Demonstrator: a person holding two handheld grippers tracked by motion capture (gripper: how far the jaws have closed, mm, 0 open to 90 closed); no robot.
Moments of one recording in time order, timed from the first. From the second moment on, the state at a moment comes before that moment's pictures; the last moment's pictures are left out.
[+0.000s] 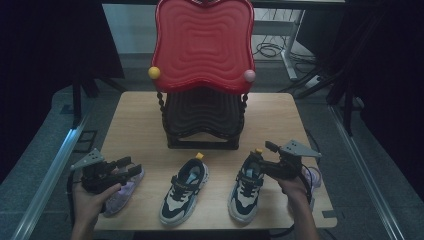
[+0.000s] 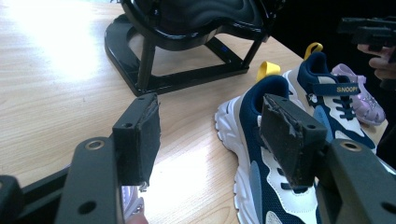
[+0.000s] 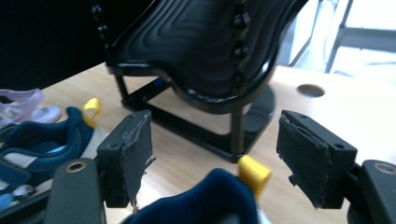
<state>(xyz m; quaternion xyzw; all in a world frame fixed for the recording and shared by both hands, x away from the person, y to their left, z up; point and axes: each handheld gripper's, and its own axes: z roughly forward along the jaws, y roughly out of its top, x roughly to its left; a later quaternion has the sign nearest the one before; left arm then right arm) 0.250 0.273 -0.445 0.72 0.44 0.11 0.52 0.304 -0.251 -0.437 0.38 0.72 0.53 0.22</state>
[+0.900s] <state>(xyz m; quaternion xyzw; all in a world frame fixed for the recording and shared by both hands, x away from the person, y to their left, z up) 0.240 0.260 -0.433 0.72 0.44 0.15 0.52 0.299 -0.250 -0.449 0.40 0.73 0.53 0.18</state>
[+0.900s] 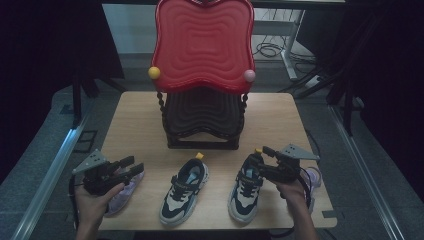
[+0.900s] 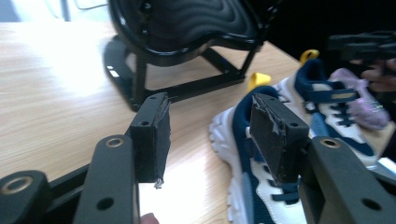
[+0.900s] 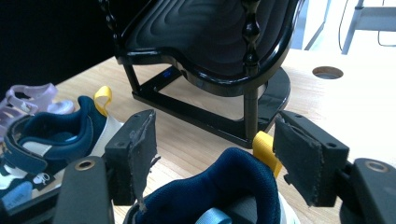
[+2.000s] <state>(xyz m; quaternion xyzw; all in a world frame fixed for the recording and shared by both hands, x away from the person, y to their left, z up) 0.204 0.285 -0.433 0.75 0.47 0.13 0.45 0.296 -0.273 -0.455 0.45 0.69 0.53 0.21</state>
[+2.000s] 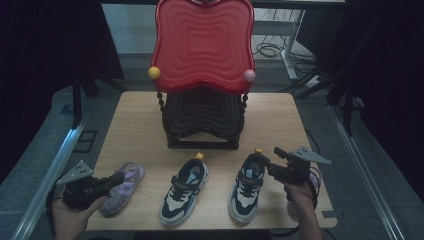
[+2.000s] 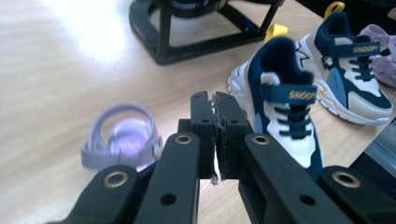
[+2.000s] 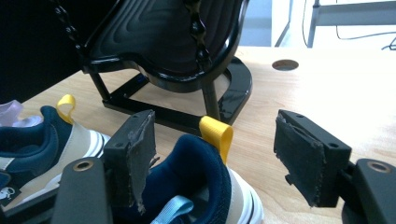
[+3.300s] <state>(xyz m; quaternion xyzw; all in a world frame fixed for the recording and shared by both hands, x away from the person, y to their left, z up) 0.161 0.311 -0.512 0.75 0.52 0.06 0.41 0.294 -0.268 -0.464 0.47 0.70 0.50 0.21</state>
